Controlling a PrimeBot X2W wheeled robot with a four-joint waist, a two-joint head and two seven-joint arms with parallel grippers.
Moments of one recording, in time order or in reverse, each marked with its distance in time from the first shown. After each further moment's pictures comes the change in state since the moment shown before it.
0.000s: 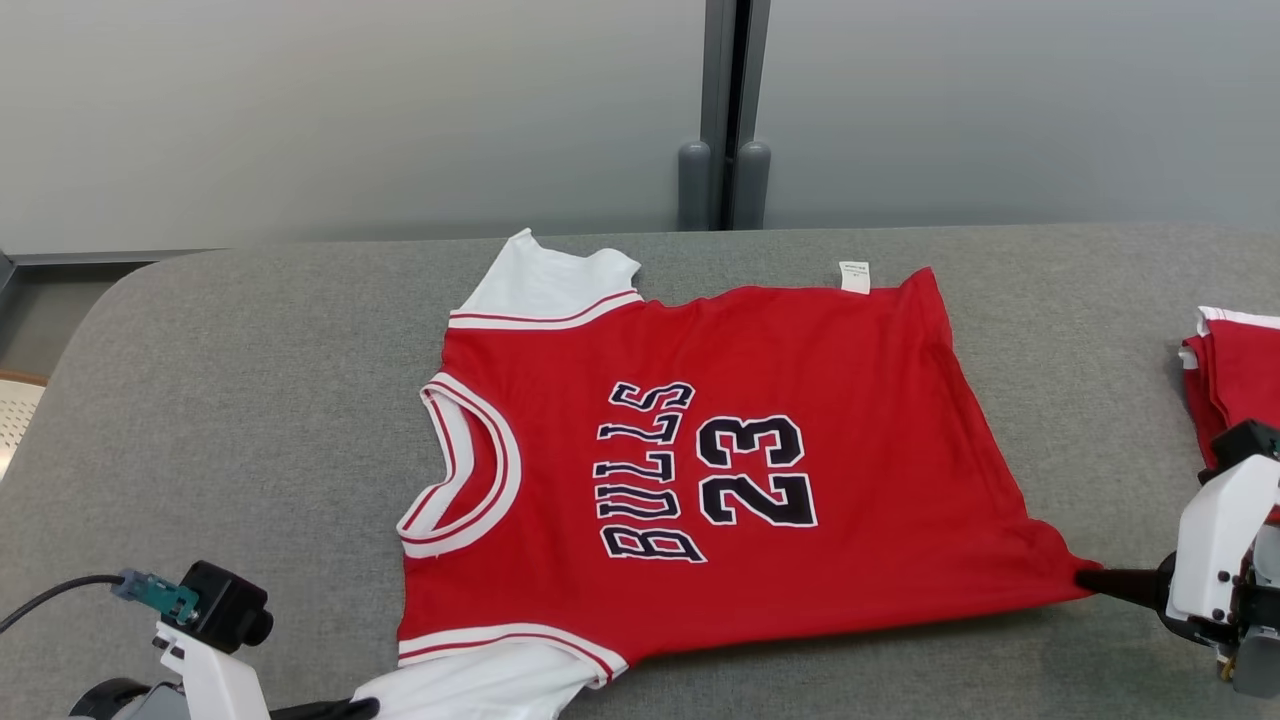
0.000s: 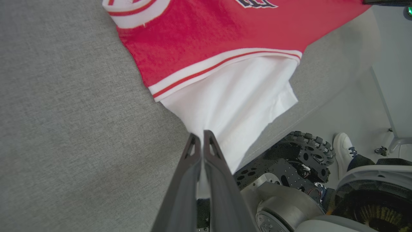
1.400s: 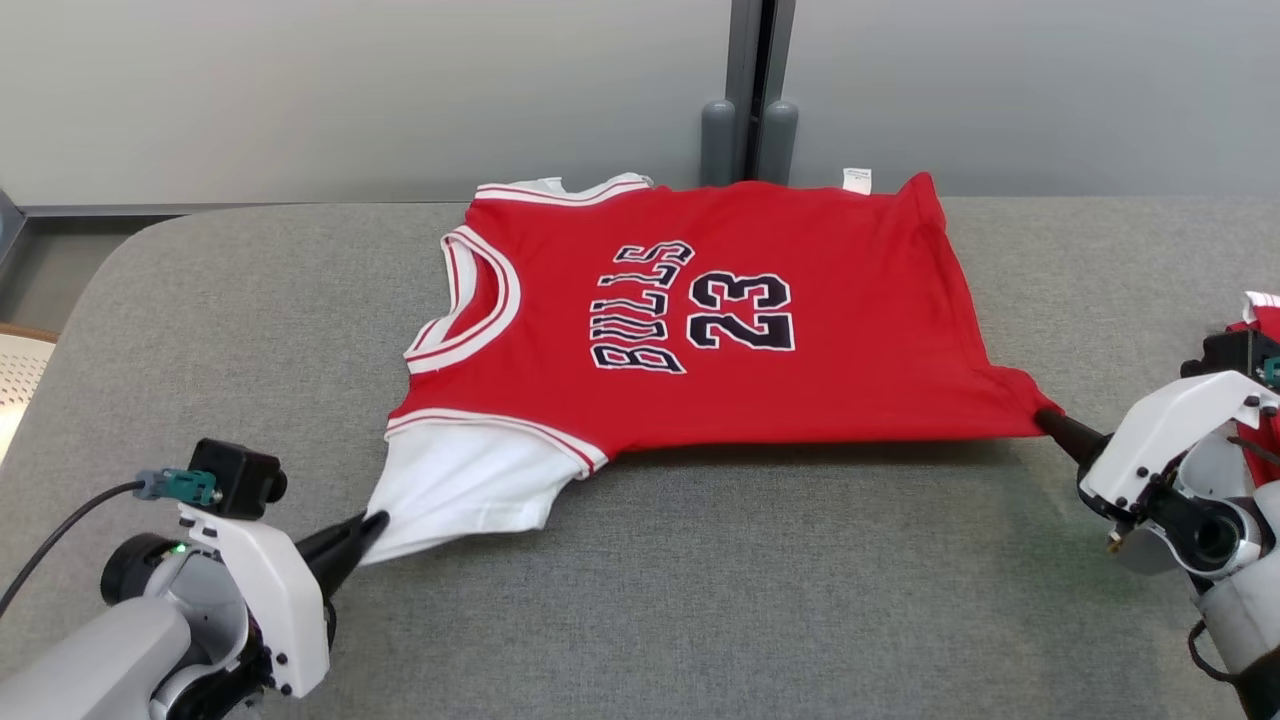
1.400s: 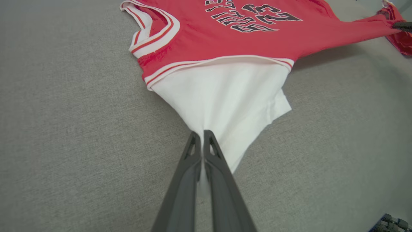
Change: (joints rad) left arm -0.092 -0.314 0.188 0.434 0.287 0.000 -0.216; right arm -0.280 0.146 0.123 0.337 0.013 0.000 -0.576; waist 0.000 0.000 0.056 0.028
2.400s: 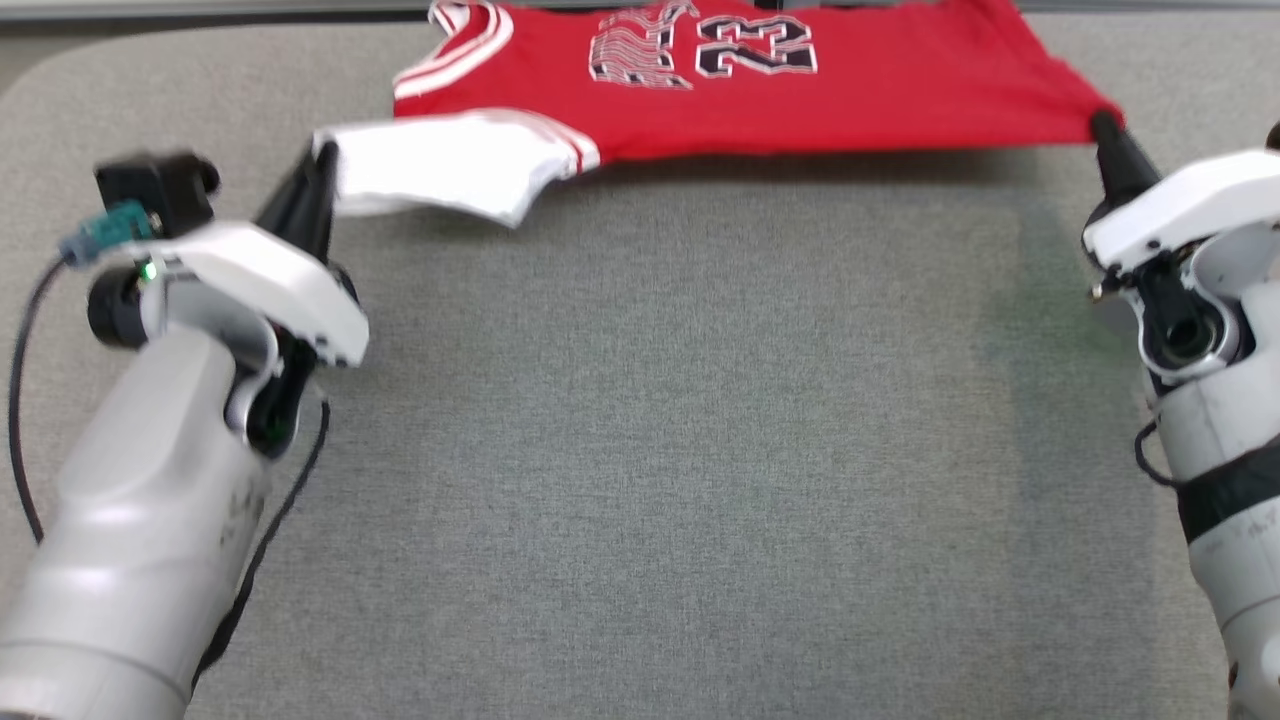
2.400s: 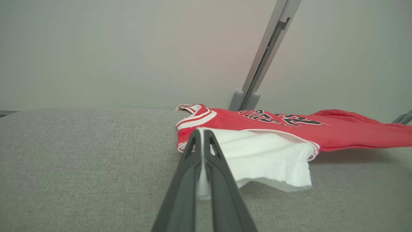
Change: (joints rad) left arm -0.314 -0.411 0.532 0.456 0.331 0.002 -0.219; right arm -0.307 0.140 -0.212 0.071 -0.179 0.000 -0.322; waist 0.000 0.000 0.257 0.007
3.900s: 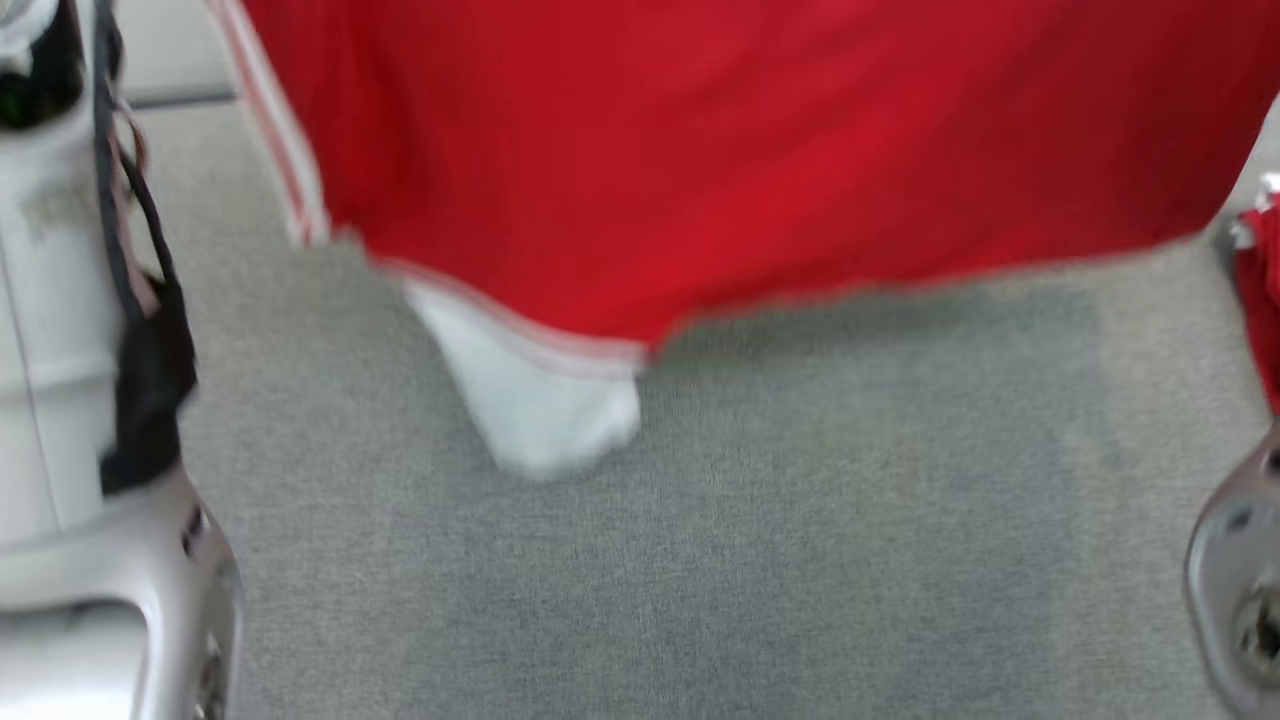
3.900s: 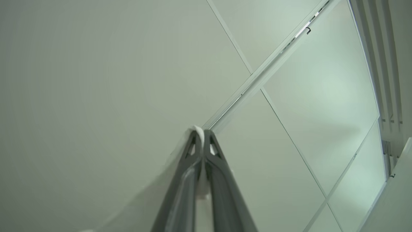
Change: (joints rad) left arm -0.206 -0.186 0.534 -0.848 -0.245 0.439 0.268; right arm -0.181 0.160 -0.397 -0.705 -0.141 0.000 0.360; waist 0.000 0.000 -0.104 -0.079
